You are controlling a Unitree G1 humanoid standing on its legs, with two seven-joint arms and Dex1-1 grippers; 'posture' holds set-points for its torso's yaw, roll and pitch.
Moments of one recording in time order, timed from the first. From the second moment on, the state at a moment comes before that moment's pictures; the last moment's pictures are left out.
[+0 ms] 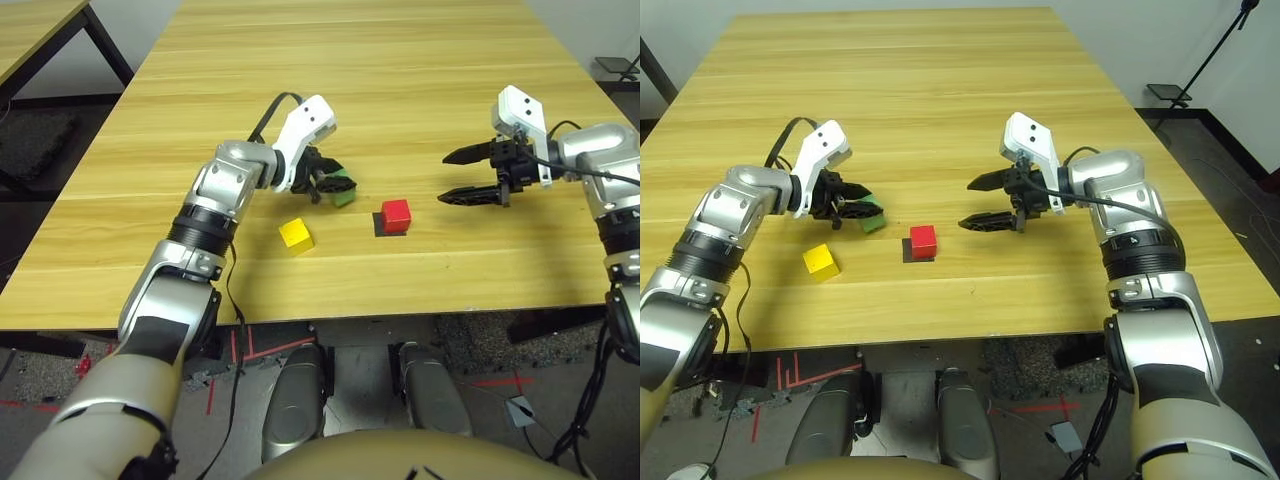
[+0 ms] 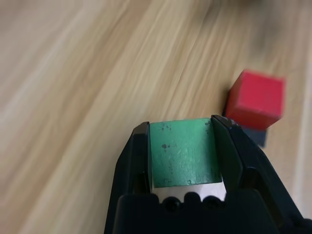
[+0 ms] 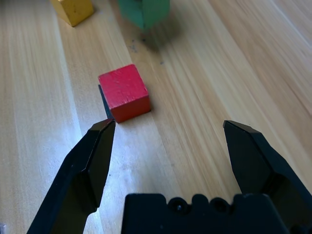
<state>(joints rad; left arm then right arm) -0.95 0.45 -0.27 0.38 -0.13 0.66 -1.07 -0.84 -0.68 0.14 0.54 0.10 0.32 1.45</state>
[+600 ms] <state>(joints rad) -1.07 0.31 -0.43 0.29 -0.13 0.75 -1.18 -0.70 -0.70 0.10 0.38 0.18 0.40 1.37</state>
